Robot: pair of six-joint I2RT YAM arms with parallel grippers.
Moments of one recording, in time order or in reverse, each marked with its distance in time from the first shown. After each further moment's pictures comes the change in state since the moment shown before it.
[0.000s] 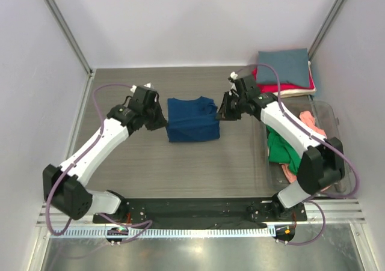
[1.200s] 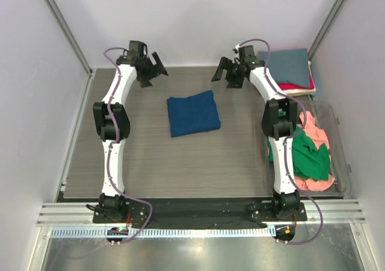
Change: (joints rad) left arm 0.361 1.097 1.149 -0.106 0.240 0.130; right arm -0.230 0.970 1.063 -0.080 -0.117 -0.092
